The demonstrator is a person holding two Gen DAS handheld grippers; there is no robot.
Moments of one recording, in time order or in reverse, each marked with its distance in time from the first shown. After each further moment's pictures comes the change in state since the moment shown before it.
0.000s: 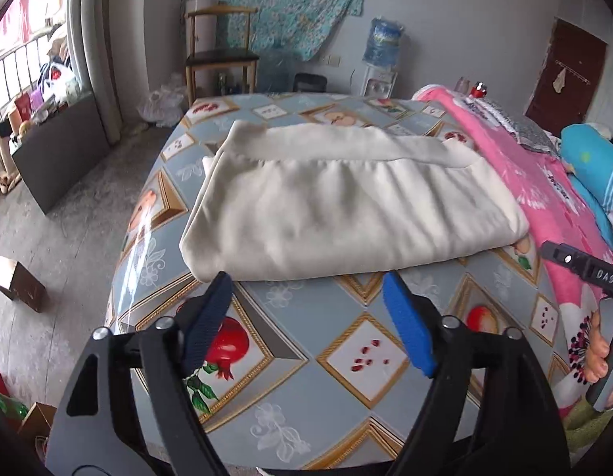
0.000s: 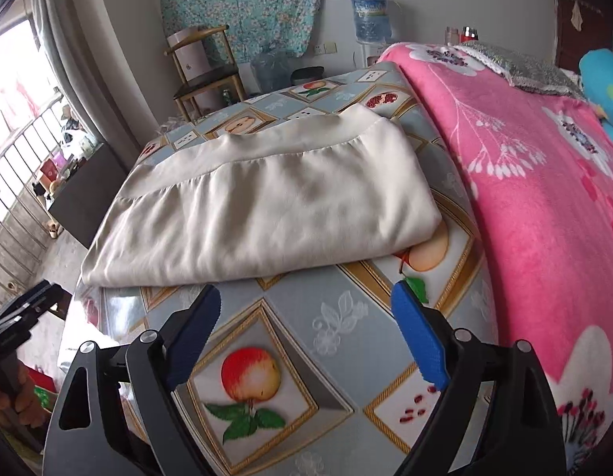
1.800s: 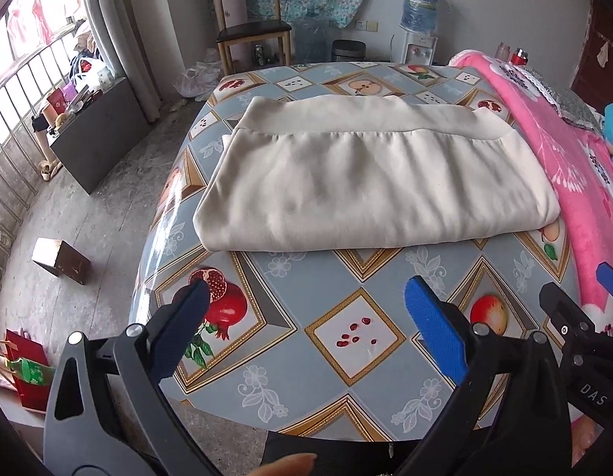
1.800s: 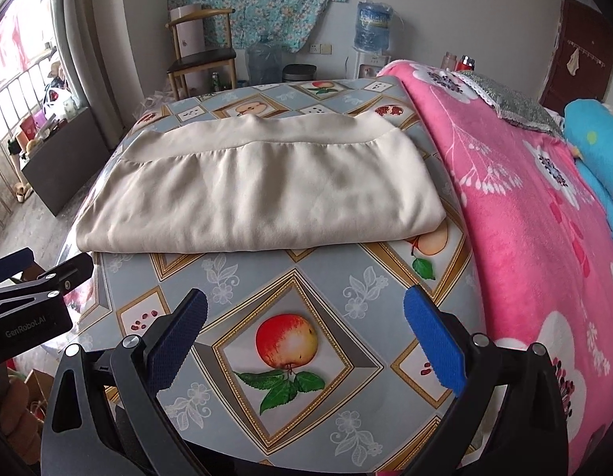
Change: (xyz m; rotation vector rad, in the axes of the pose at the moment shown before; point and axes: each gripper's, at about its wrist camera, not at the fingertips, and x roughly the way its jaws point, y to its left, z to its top) left arm 0.008 -0.045 0.010 -0.008 0.163 0.208; right arm -0.020 0.072 -0.019 -0.107 0.023 -0.159
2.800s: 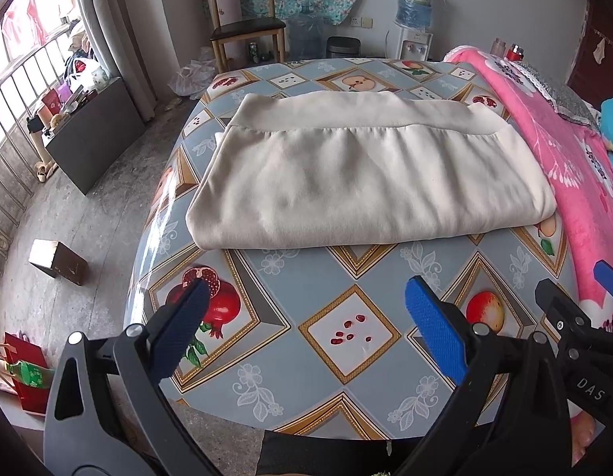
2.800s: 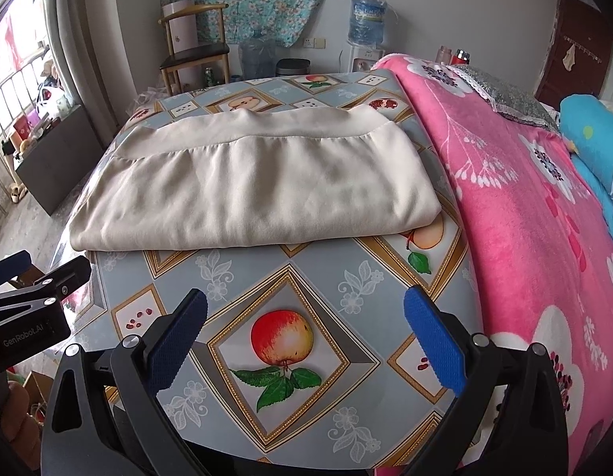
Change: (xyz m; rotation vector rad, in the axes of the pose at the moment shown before) left arm 0.002 -0.004 -0.001 0.013 0.012 -0.013; right arm 0.004 -0.005 0.001 0.009 0.020 -0.014
